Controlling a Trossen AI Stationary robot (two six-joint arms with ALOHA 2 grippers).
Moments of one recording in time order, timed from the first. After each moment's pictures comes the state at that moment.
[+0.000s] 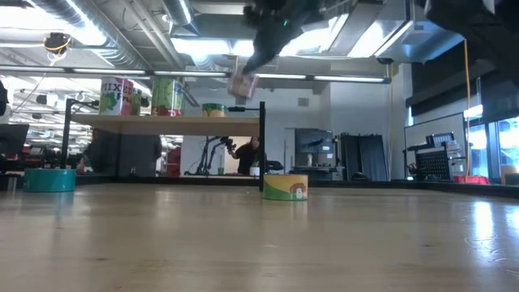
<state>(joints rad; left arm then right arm) 0.13 1.49 2.34 -1.57 -0.50 -0.46 -0.43 2.14 2.34 -1.06 -0.19 -0.58</state>
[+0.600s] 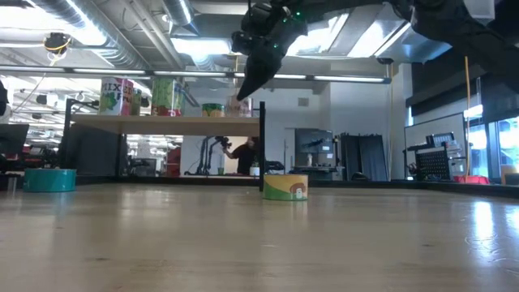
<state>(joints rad) 0.13 1.49 2.34 -1.57 -0.50 -0.46 -0.43 2.25 2.34 -1.07 -0.20 -0.58</state>
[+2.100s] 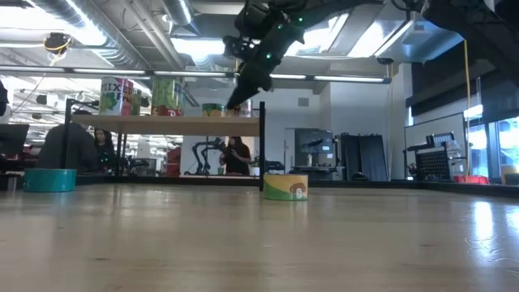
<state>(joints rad) 0.13 1.49 2.34 -1.57 -0.48 -0.43 -0.35 2.16 2.06 -0.75 -0.04 -0.64</state>
